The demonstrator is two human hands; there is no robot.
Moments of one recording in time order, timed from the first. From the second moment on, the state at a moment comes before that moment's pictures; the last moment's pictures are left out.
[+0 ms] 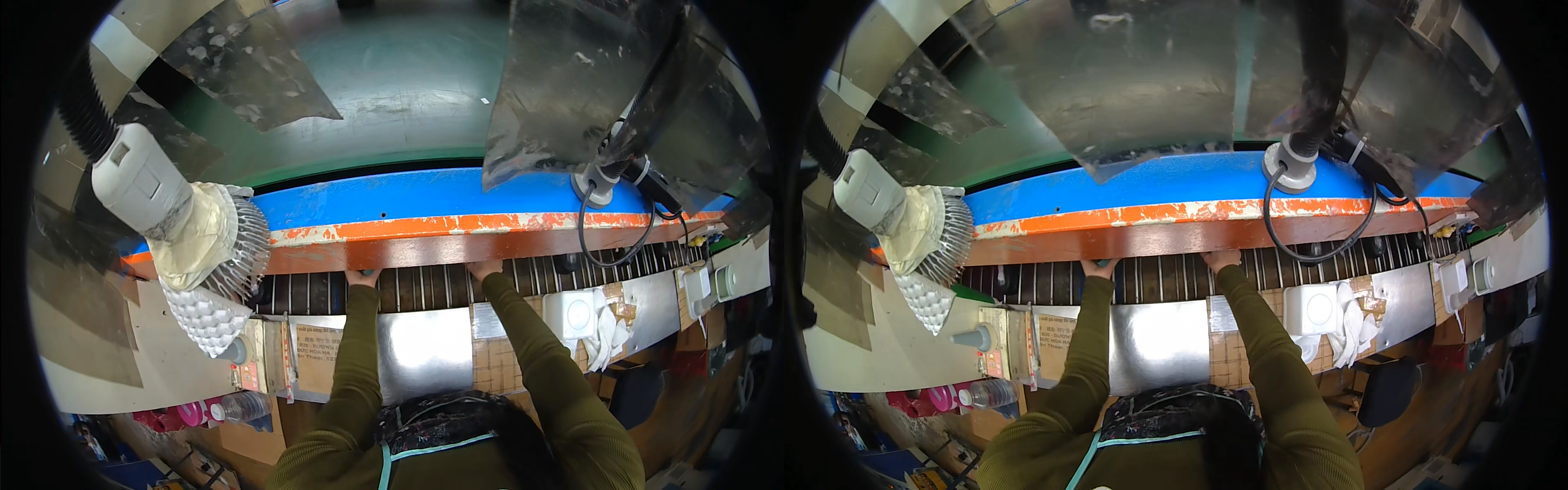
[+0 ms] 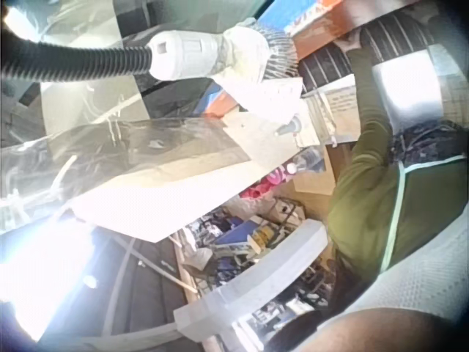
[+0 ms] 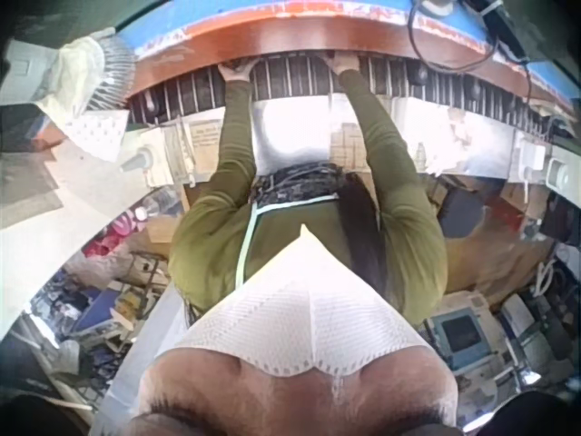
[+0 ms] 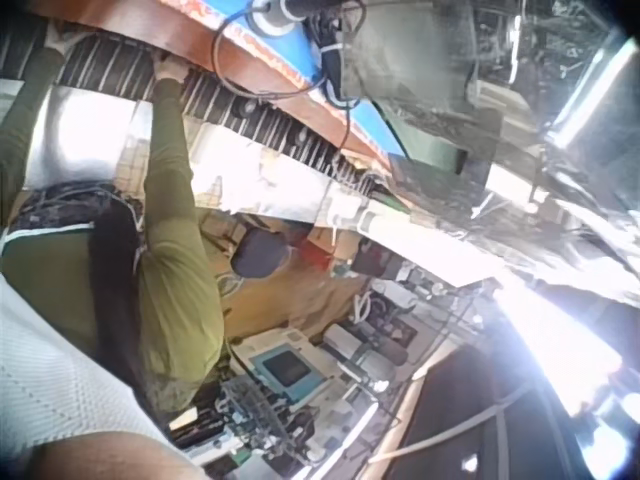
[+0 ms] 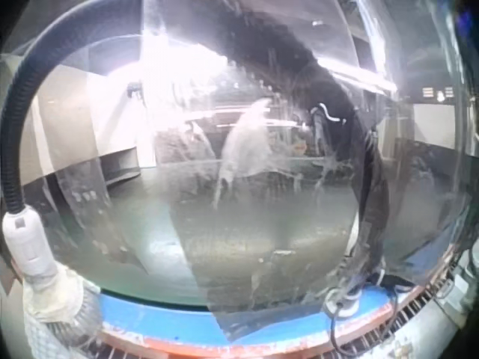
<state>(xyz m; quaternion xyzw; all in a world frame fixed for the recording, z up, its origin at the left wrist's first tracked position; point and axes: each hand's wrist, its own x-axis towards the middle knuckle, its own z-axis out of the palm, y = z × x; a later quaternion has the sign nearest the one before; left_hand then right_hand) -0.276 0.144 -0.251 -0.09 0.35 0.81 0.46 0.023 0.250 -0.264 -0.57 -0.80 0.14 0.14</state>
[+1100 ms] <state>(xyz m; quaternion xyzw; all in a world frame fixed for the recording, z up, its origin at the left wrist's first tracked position) -0.013 -0.066 -0.150 0.08 0.19 0.53 0.82 0.317 -0.027 -0.091 -0.69 -0.64 0.21 0.26</state>
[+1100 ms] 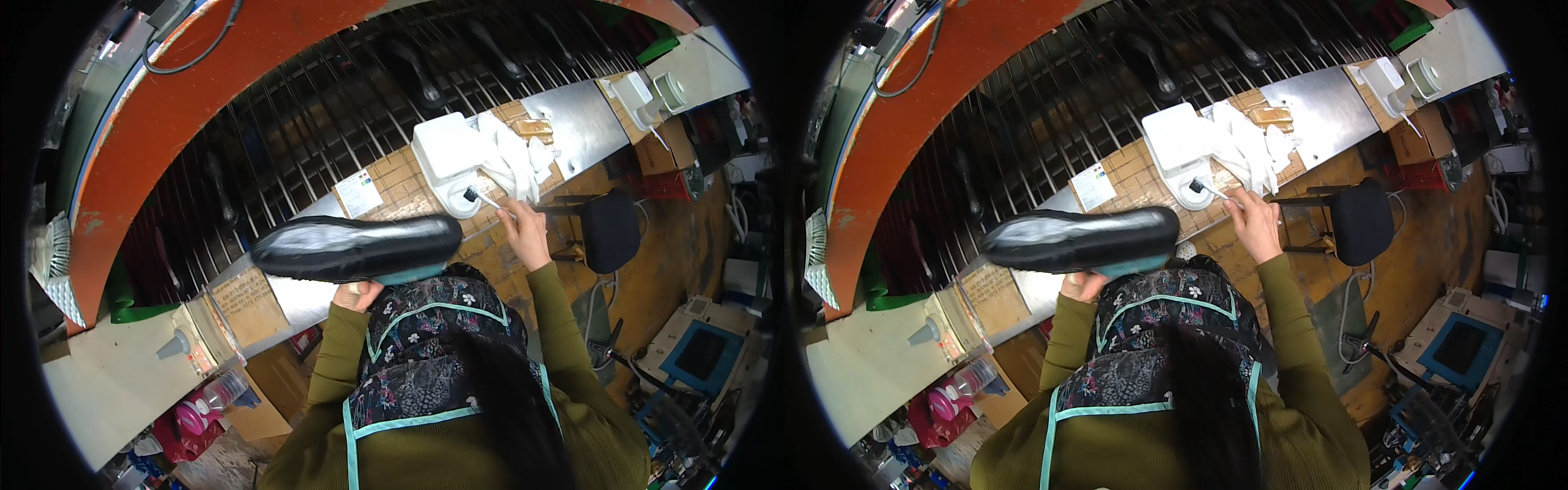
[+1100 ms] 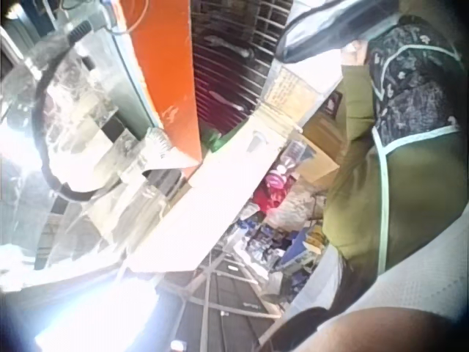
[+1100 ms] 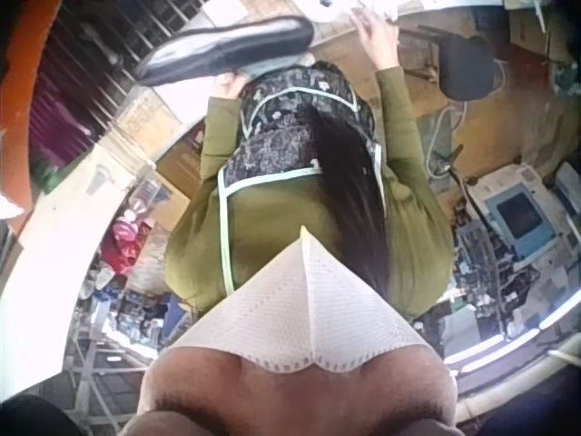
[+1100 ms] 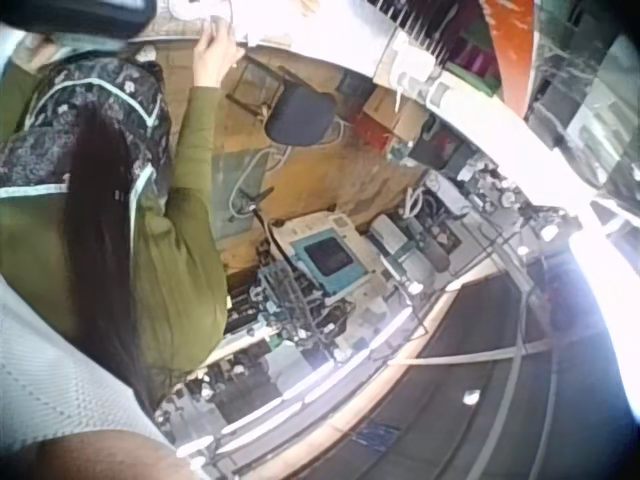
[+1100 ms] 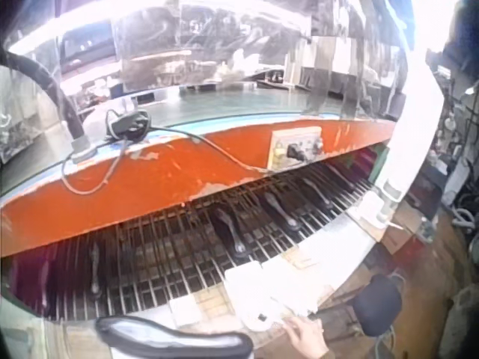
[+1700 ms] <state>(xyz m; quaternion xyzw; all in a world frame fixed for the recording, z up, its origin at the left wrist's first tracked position) -0.035 -0.057 0.008 0.59 0.40 0.67 0.23 0.331 -0.006 -0.138 -0.71 -0.67 0.12 0.19</state>
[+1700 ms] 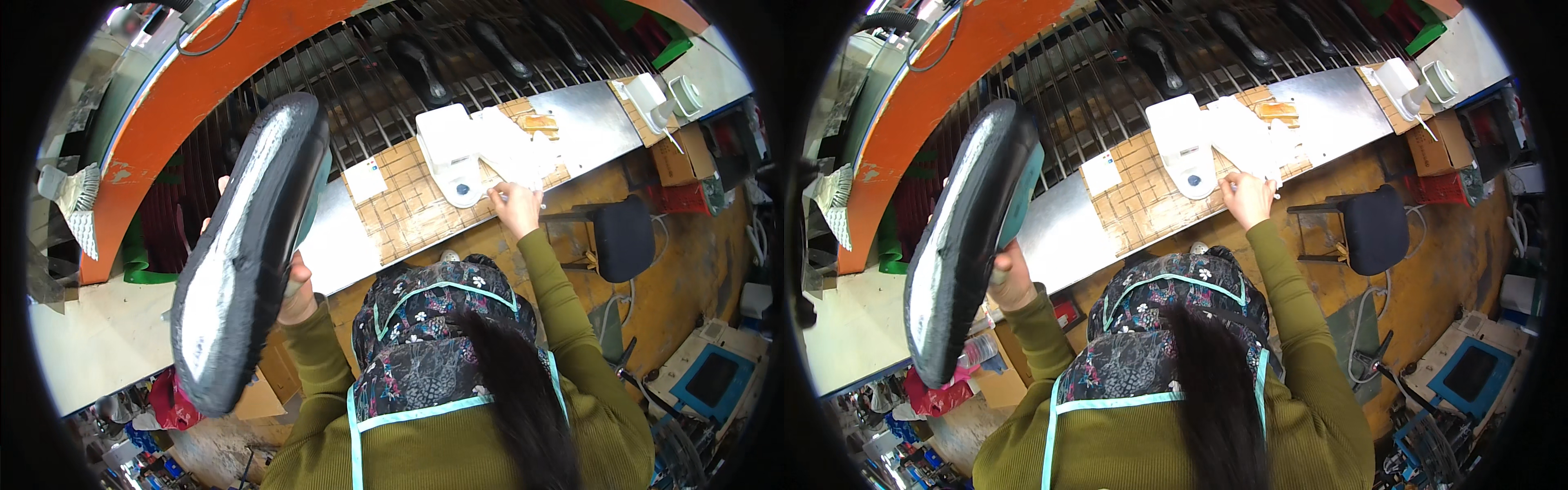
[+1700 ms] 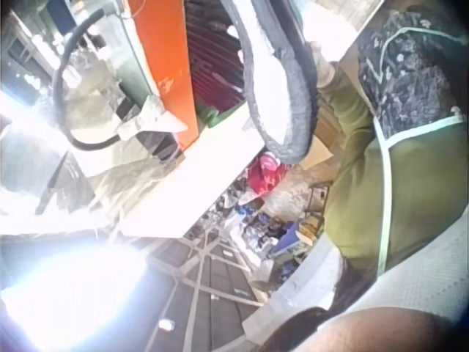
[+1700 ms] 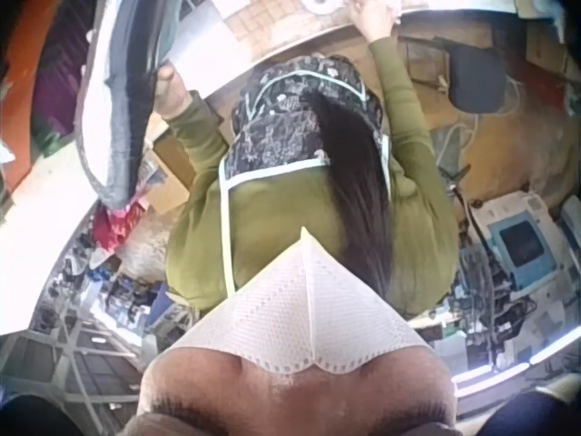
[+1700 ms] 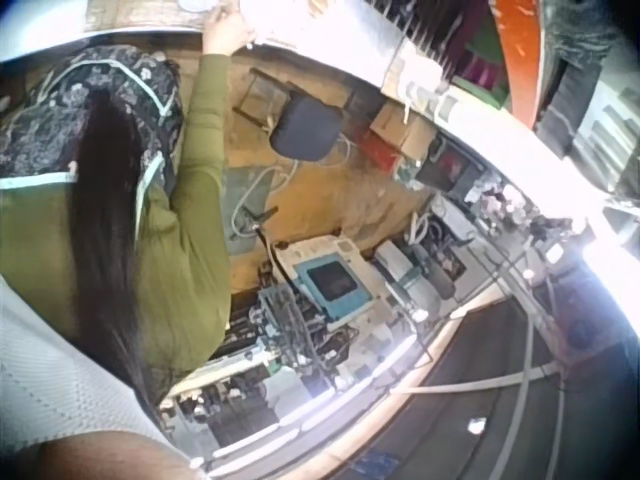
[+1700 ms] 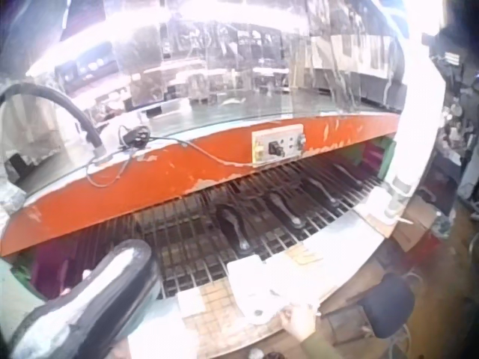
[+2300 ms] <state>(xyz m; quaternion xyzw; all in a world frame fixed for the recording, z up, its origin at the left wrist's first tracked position) 0.052 0.014 0.003 0.68 0.24 0.69 -0.01 0.276 -0.032 0.068 -0.37 -0.67 0.26 0.59</state>
